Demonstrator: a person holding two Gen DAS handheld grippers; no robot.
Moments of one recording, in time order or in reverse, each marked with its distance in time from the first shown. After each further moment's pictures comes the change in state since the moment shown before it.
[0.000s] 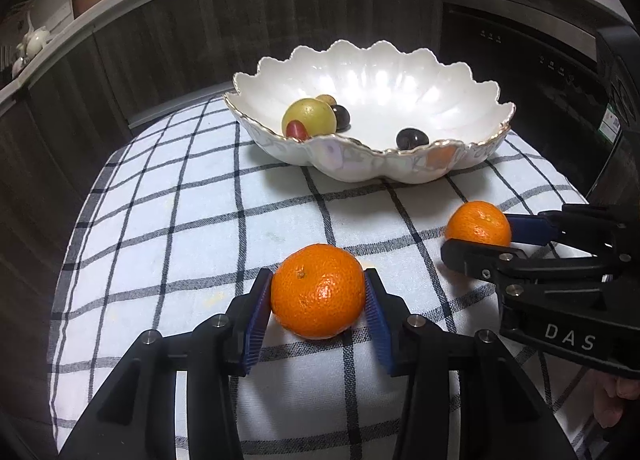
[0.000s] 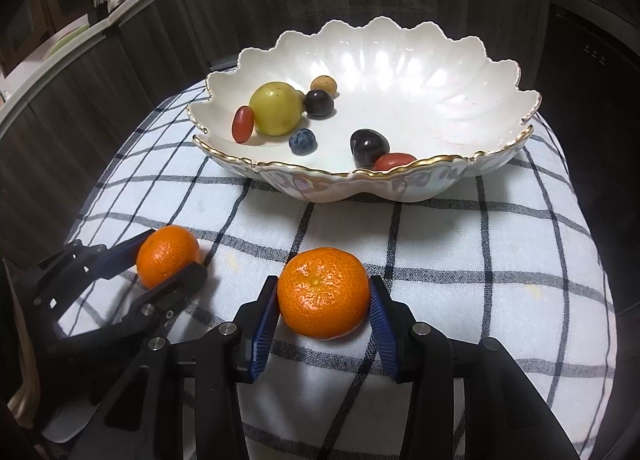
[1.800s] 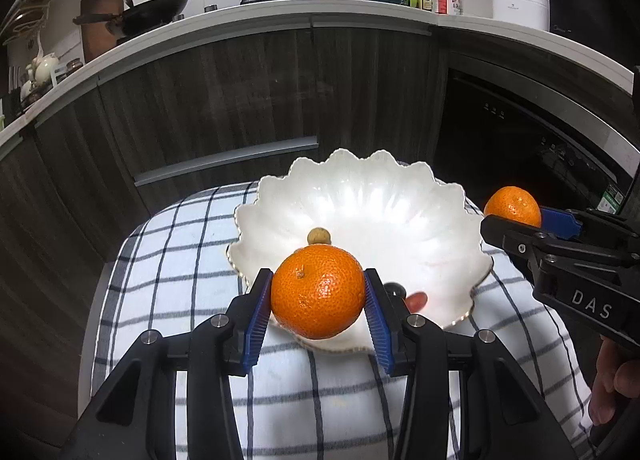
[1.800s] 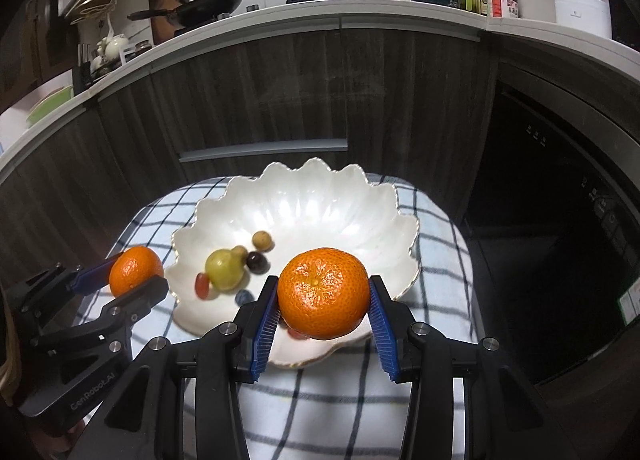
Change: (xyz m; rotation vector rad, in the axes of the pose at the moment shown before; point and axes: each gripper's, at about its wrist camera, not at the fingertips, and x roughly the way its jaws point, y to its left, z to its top) left arm -0.038 -0.005 0.116 -0.034 -0.128 0.003; right arm -0.088 -0.046 0.089 0.033 -0.246 -0.120
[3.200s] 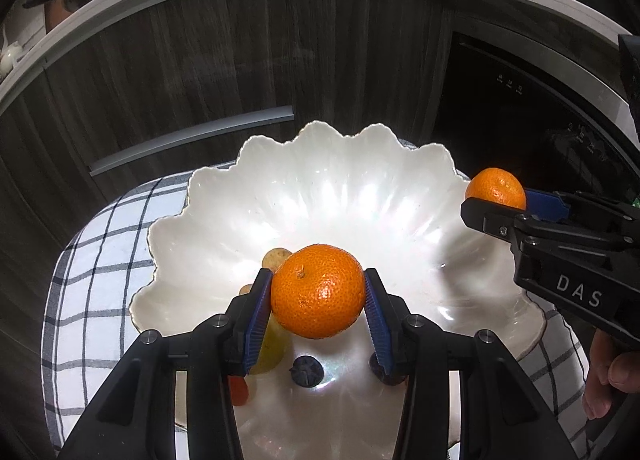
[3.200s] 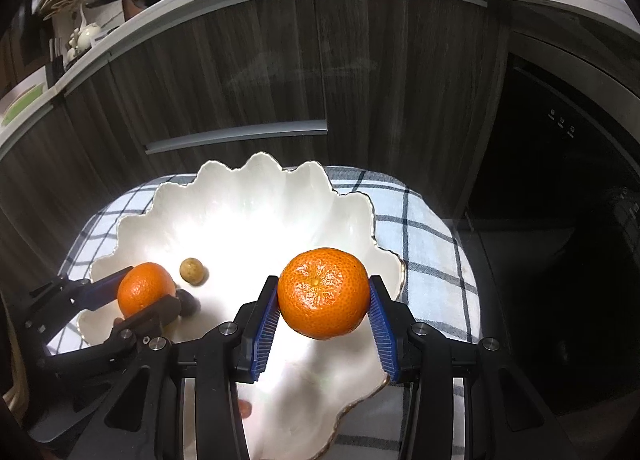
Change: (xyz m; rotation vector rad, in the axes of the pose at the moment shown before) left arm 0.113 -0.023 0.028 0.009 0.125 -0.061; right arm 0.104 -0.045 0.037 0.011 0.088 -0.019
